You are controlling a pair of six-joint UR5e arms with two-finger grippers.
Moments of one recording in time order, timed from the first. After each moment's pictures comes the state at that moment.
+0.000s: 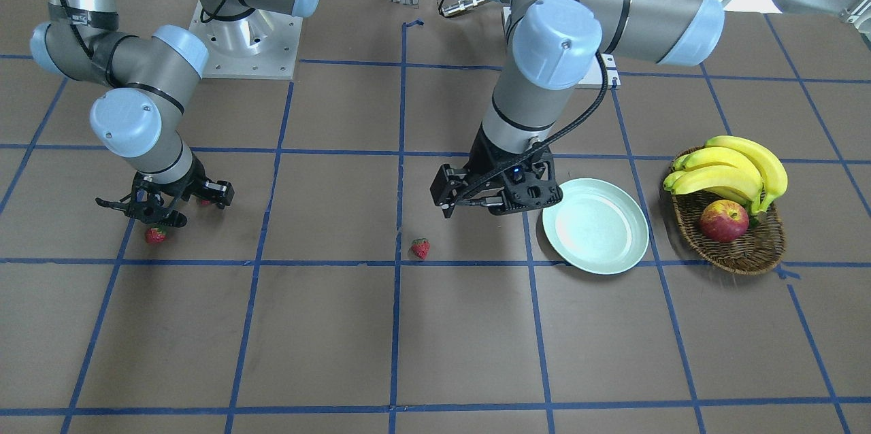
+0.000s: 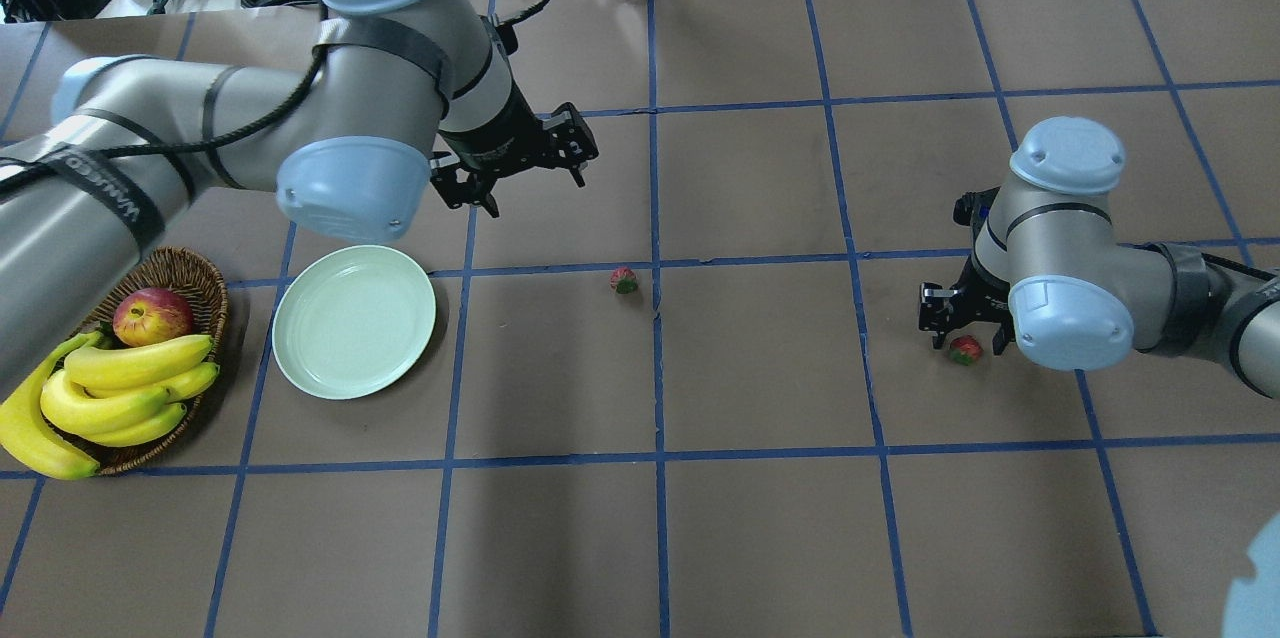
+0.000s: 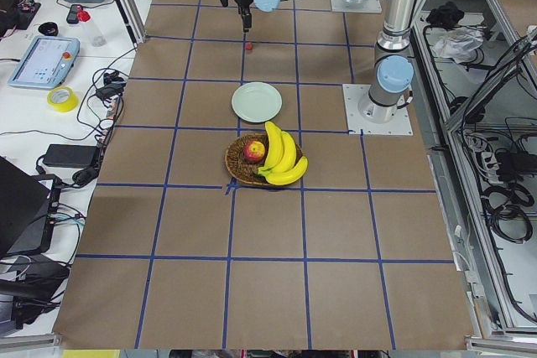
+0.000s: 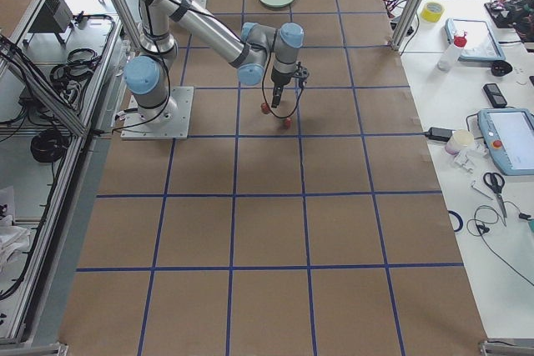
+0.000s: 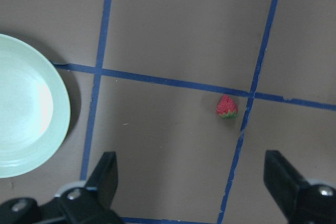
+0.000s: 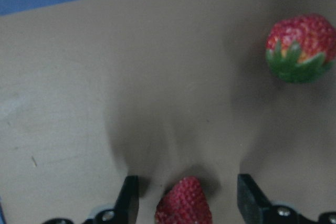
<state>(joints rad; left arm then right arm) -1.78 -1.82 -1.72 -1.08 1.47 -0.49 1.34 -1.33 2.18 -2.28 -1.67 -0.03</state>
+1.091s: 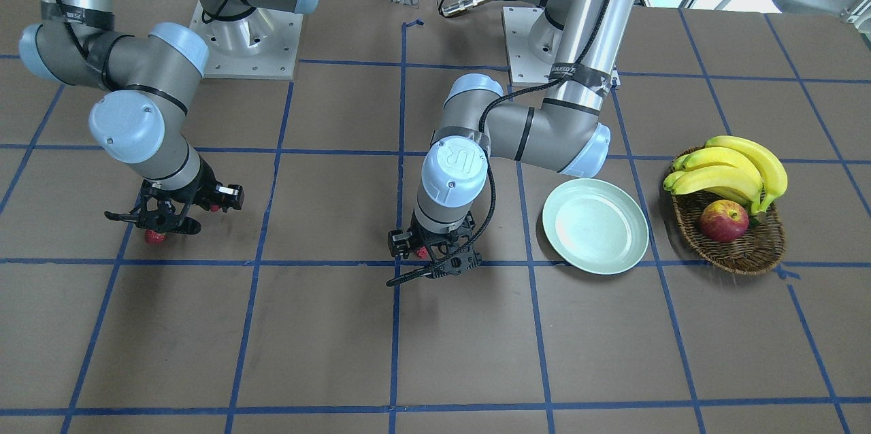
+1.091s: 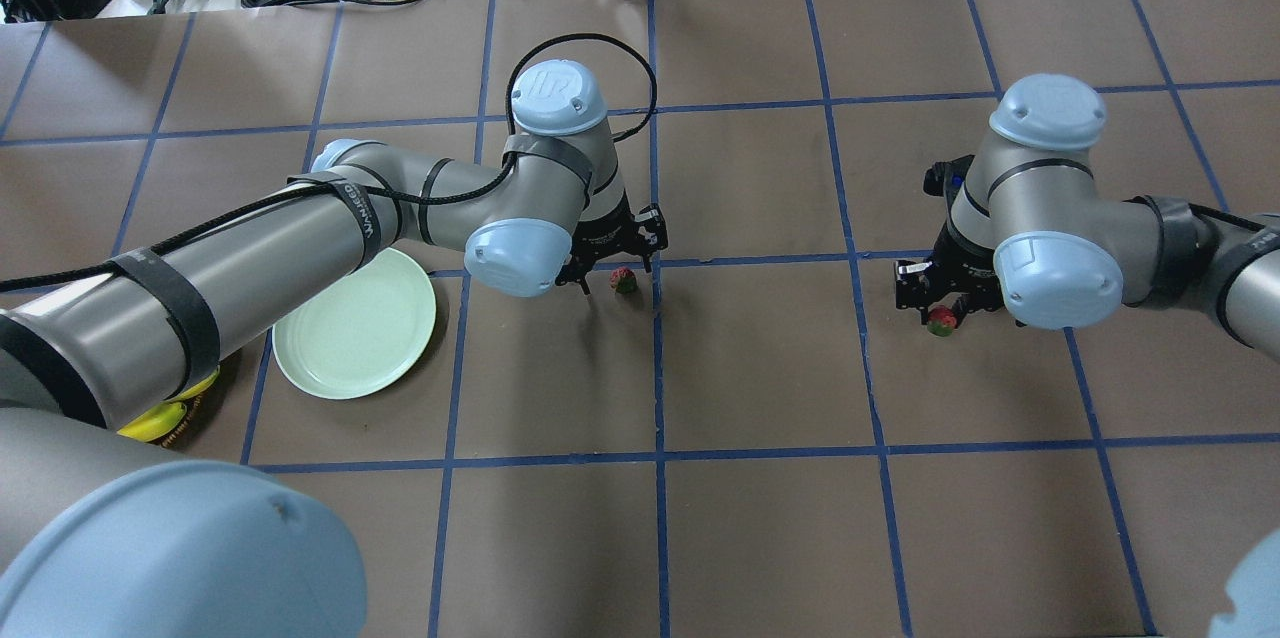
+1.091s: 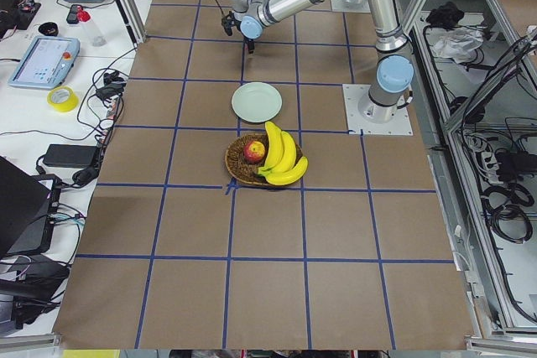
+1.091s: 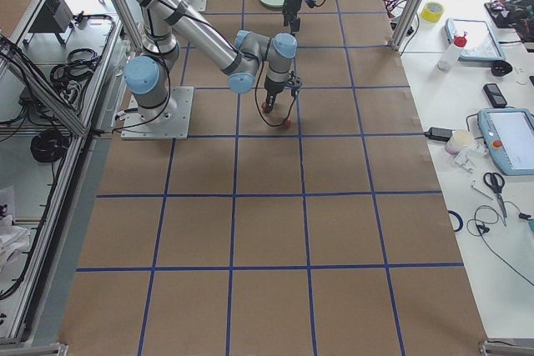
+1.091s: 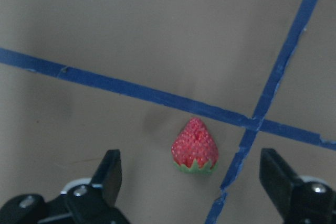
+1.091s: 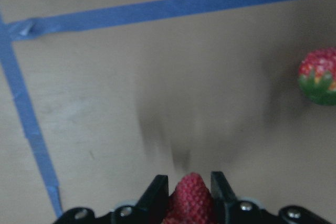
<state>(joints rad) -1.87 -2.10 -1.73 -0.93 1.48 -0.61 1.44 -1.33 2.06 -2.15 -1.60 -0.04</state>
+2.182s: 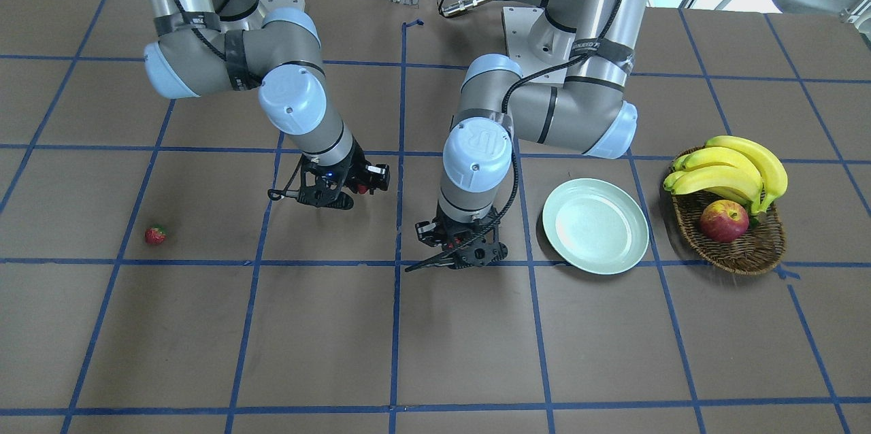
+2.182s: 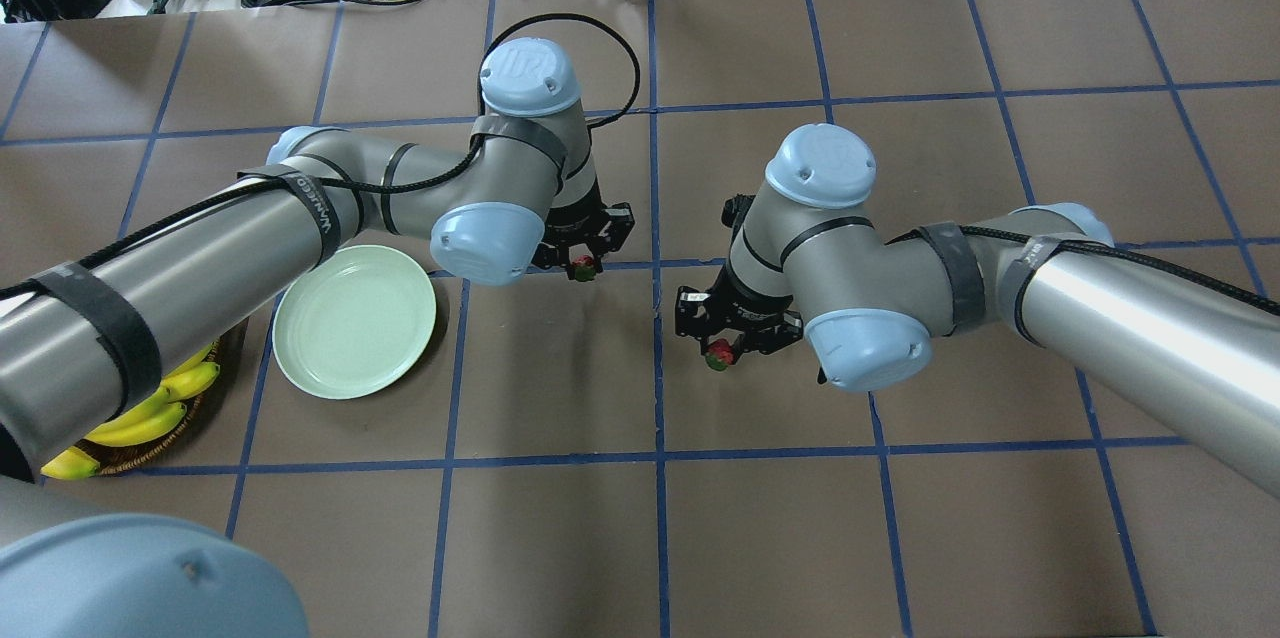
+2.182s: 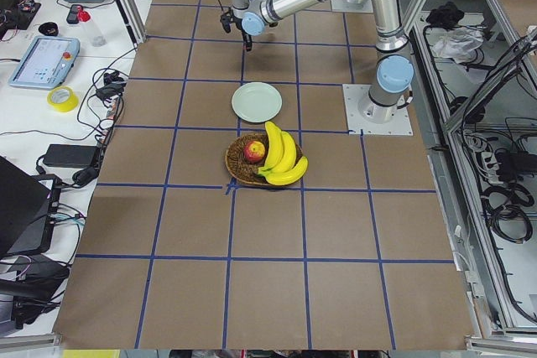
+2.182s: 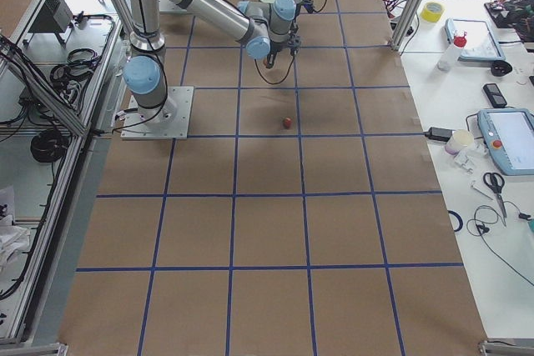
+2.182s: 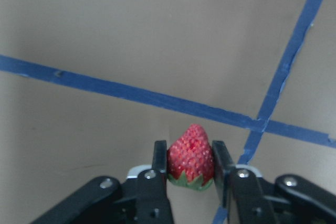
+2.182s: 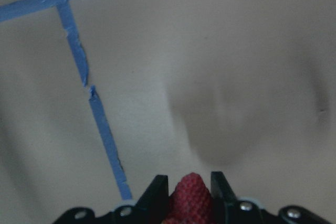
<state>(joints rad) -1.81 -2.00 -1.75 -1.02 1.58 -0.46 1.83 -1.29 2.05 -2.27 -1.33 0.45</state>
